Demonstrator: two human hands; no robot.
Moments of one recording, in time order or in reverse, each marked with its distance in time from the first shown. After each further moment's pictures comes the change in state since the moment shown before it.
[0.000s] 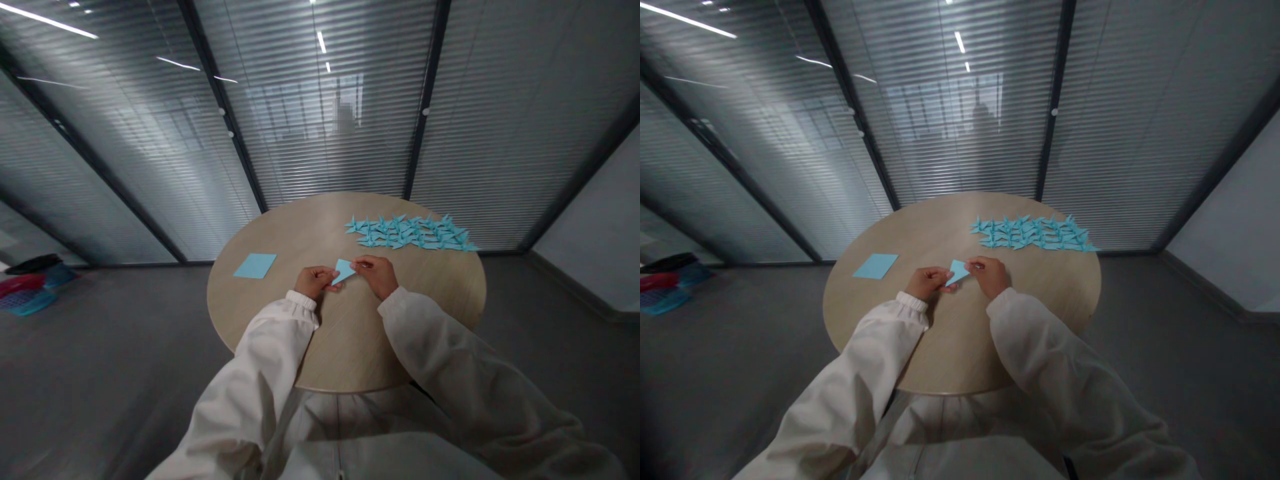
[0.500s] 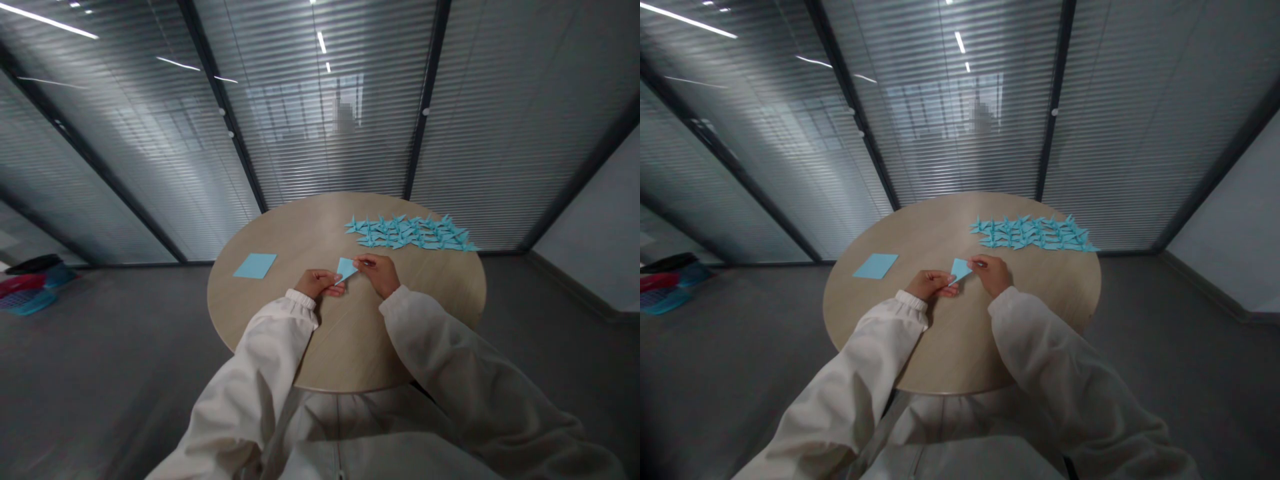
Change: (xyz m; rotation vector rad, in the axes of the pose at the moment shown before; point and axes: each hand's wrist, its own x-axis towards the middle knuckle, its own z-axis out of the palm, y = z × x) left_hand 0.001 -0.001 -0.001 -0.065 -0.127 -0.115; right_hand 0.004 0.006 -0.003 0.053 0.001 -0.037
